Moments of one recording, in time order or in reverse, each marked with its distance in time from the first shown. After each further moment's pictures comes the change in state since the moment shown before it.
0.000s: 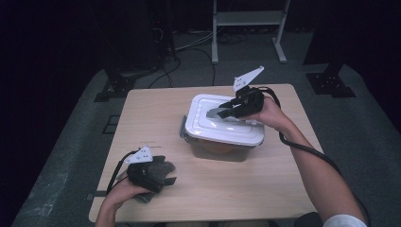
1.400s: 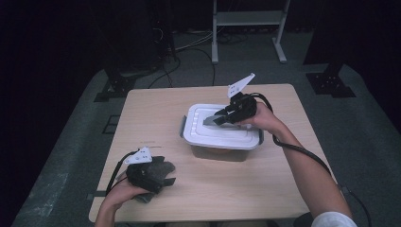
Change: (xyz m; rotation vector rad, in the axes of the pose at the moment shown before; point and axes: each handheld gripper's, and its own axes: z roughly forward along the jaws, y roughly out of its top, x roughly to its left) left arm -0.001 -0.001 -0.002 0.002 0.005 -0.004; right arm -0.014 -0.018 0.034 0.014 0.106 0.019
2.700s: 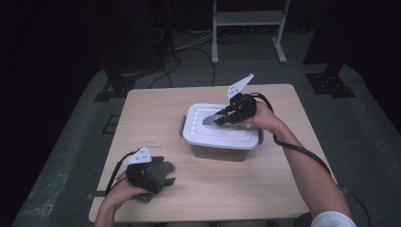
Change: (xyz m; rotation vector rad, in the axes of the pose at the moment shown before) left arm 0.000 0.000 -0.001 -0.001 0.003 -0.004; right arm 0.000 0.000 0.001 0.025 -0.007 -0.029
